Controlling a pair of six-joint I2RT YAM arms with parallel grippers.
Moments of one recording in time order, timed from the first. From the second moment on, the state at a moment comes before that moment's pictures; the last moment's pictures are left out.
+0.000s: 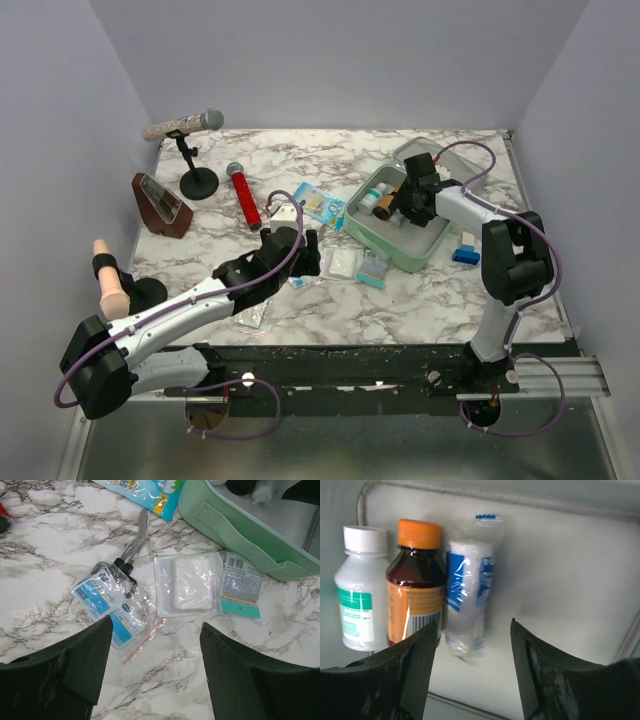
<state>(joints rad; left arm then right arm) -0.87 1.11 0.76 -0.26 -0.40 -0.59 0.30 1.87 1.29 -0.40 0.20 0.78</state>
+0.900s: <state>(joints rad) -0.87 1.37 0.81 -0.20 -0.33 -0.61 0.36 1.07 0.78 -0.29 0.06 0.62</state>
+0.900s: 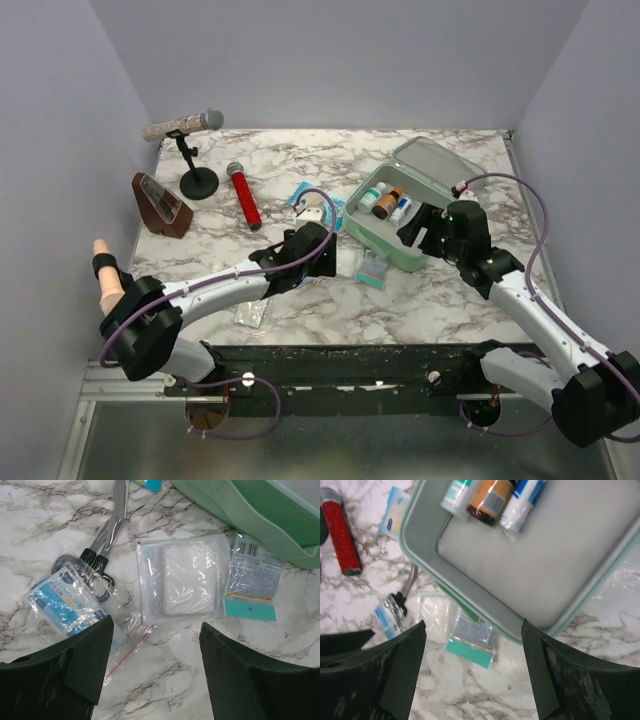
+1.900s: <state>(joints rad) -0.87 1.79 1.05 -0.18 -0.34 -0.54 0.37 0.77 0.59 -0.41 0.05 0.53</state>
